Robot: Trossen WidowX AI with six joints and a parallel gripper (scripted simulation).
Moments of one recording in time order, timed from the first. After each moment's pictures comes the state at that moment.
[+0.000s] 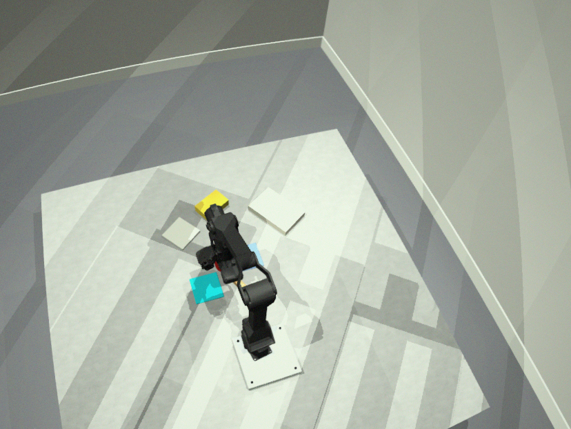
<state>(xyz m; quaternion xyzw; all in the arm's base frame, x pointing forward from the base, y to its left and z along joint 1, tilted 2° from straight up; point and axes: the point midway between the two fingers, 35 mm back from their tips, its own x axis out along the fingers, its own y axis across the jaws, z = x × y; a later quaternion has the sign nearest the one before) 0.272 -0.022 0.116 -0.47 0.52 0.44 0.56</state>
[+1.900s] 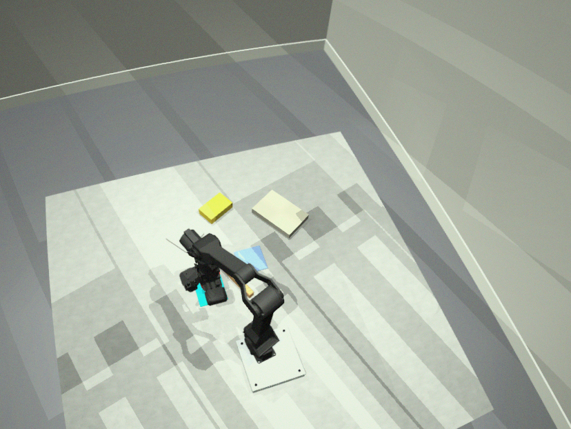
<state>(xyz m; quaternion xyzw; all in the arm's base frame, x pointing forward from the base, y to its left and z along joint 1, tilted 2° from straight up) 0.247 0.059 0.105 -0.47 0.52 0.45 0.56</state>
